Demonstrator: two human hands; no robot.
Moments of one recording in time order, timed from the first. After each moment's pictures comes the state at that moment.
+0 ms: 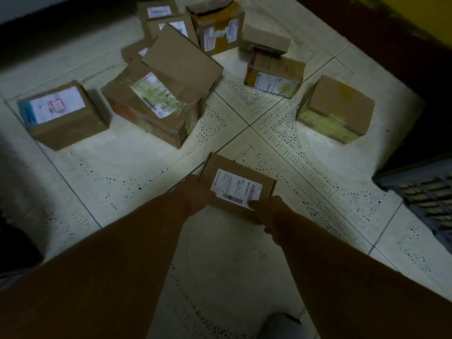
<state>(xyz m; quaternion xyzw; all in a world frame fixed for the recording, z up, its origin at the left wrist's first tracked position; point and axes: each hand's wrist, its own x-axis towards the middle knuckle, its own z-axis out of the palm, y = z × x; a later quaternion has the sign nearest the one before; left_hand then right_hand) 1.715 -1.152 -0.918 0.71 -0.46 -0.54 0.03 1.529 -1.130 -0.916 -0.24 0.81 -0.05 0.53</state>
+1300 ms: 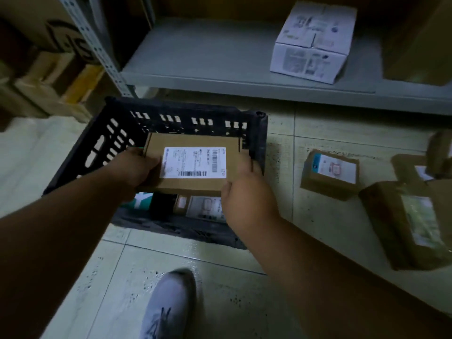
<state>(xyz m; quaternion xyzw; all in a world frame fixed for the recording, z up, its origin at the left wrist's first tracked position) 2.204 -0.898 -0.773 0.85 0.06 -0.26 0.46 2.028 -1.040 -0.758 -0.89 0.32 -0.01 0.34</state>
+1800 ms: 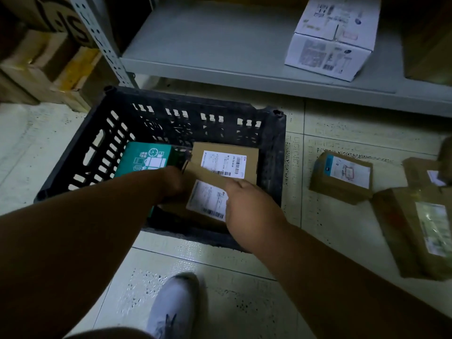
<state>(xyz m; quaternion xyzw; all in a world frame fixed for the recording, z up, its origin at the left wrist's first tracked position) 2.220 -0.923 -0.819 0.86 -0.04 -0.47 0.19 2.049 -1.033 -0.775 -0.94 0.19 0.13 0.25</state>
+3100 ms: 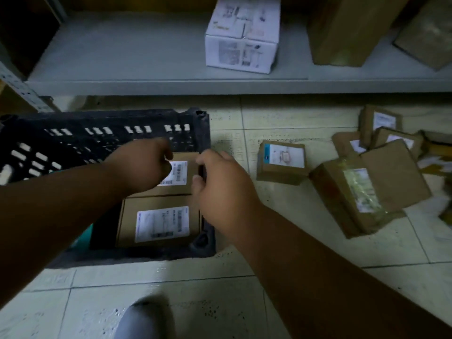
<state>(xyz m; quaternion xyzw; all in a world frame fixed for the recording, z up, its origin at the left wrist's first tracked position) 2.185 -1.015 -0.766 0.88 -0.44 -0.16 0.03 2.011 -1.089 -0.743 -0.89 0.31 -0.07 0.34</state>
